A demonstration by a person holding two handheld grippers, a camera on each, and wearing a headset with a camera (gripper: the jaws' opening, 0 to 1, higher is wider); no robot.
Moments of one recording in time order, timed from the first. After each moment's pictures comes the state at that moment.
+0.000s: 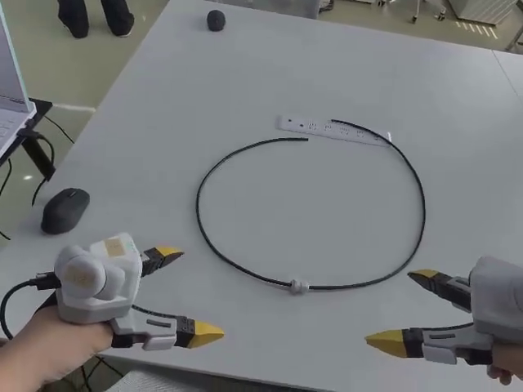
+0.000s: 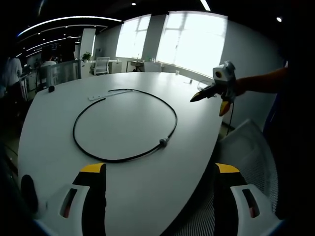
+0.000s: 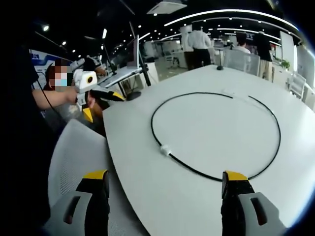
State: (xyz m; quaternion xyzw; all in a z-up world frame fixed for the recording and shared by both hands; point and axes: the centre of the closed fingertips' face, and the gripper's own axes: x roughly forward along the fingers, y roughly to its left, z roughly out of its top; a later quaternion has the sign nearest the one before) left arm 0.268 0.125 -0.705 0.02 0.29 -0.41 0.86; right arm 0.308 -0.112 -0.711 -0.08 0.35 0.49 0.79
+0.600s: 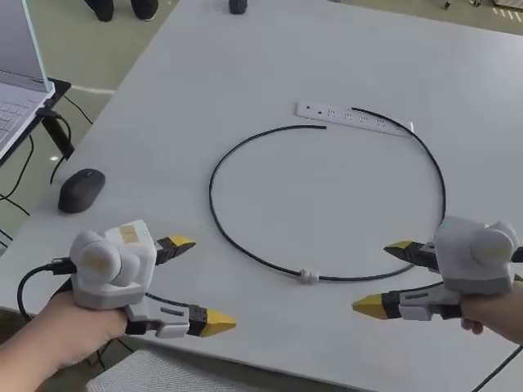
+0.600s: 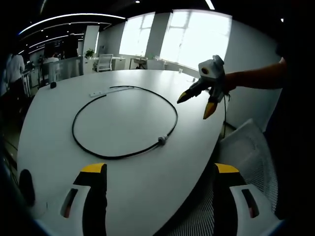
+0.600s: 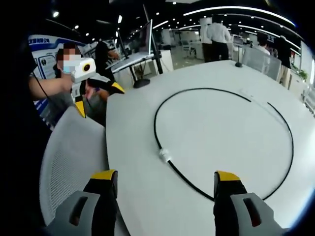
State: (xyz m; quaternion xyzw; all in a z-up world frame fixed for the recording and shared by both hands) left arm 0.262 0.119 -0.709 0.02 0.30 -0.40 0.87; right arm 0.332 -0.074 -0.735 -0.15 0.37 0.54 0.74
